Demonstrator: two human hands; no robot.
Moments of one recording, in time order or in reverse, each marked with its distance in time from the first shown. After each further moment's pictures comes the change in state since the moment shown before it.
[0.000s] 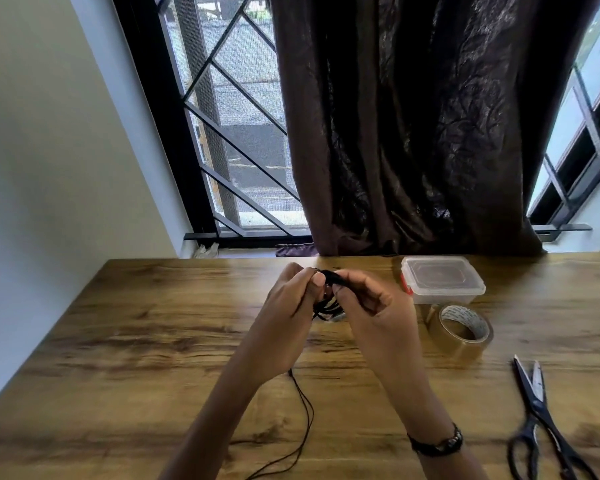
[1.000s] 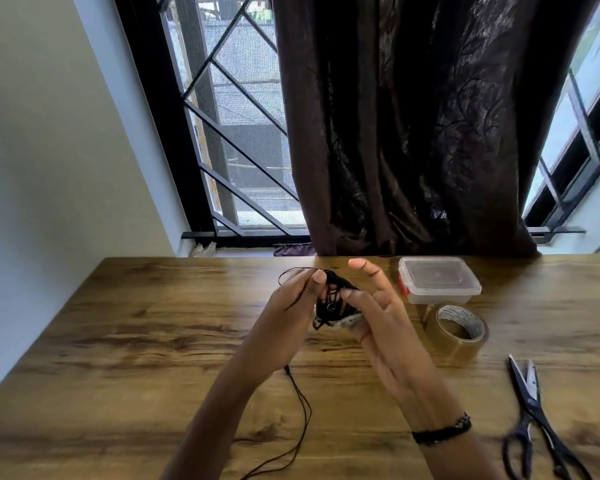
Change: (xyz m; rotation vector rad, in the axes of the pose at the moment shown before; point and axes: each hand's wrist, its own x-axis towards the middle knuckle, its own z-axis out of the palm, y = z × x) left_hand -0.001 0.003 0.002 -0.287 -0.054 -0.078; right_hand 0.000 -0.011 -0.008 0.630 -0.172 0.423
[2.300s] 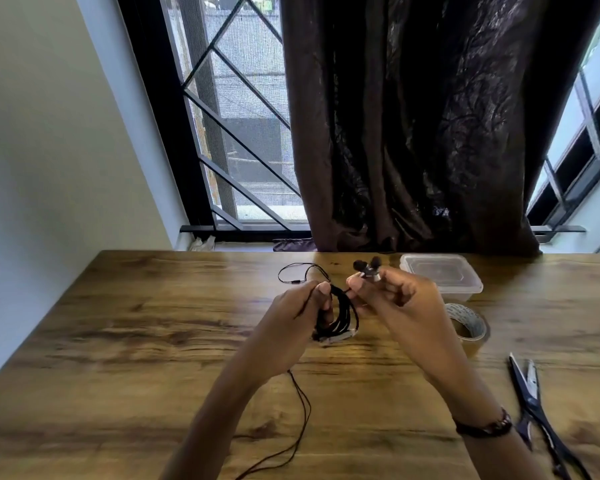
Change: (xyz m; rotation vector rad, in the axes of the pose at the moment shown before) left_hand -0.004 -0.015 -0.001 0.116 -0.024 -0.080; right_hand 0.005 -0.015 -0.025 -0.732 -0.004 -0.331
